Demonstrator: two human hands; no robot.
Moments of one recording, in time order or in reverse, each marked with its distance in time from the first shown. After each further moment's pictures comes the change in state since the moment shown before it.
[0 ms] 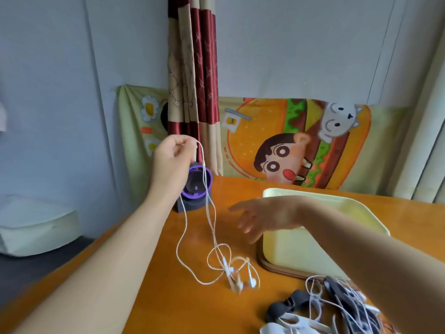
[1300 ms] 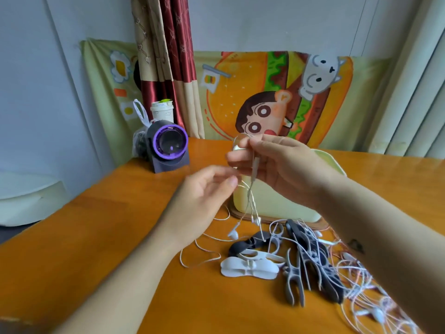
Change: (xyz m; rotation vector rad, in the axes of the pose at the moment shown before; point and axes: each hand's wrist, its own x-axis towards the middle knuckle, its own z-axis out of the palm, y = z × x) left_hand -0.152 0.011 0.037 -0.117 -0.604 -0.161; right_hand -0.088 0.027 0.034 1.105 0.431 -0.435
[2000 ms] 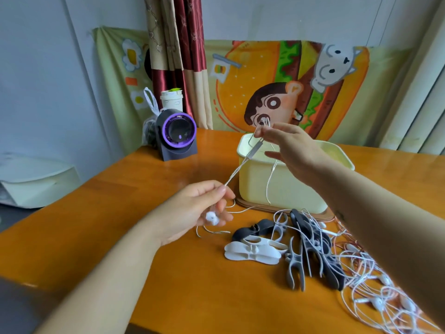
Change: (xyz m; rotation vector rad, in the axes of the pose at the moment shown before) left_hand -0.014 -0.028 -0.020 -0.101 -0.205 -0.391; right_hand 0.029 0.016 -0.030 -0.514 0.254 -0.047
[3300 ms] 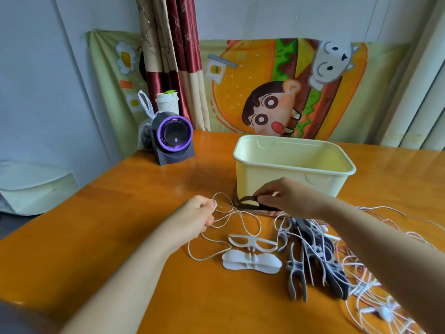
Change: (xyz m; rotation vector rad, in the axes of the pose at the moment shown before) left_hand 0.034 -0.029 0.001 0.379 0.247 -0.235; right_hand -0.023 0.058 -0.013 -0.703 -0.356 0.006
